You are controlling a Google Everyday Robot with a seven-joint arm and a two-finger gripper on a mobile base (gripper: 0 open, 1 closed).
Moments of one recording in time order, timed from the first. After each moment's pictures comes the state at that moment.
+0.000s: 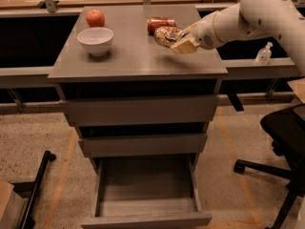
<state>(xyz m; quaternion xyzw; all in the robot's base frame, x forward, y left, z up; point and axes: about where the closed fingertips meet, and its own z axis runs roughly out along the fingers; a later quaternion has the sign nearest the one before) 0.732 -0.094 0.911 -0.49 0.74 0.13 0.45</state>
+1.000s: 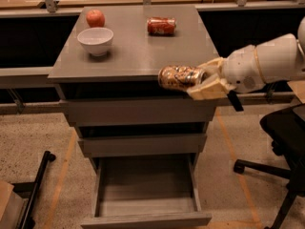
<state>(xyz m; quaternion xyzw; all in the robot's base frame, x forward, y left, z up) 0.541 -0.112 0.898 -0.55 0.70 0.23 0.40</state>
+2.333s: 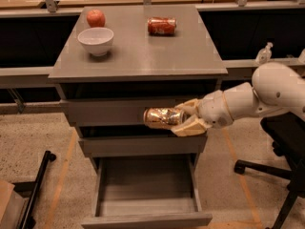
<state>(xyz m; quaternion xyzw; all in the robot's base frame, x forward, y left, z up) 0.524 -0.084 0.771 -0.60 0.65 0.29 0.36</state>
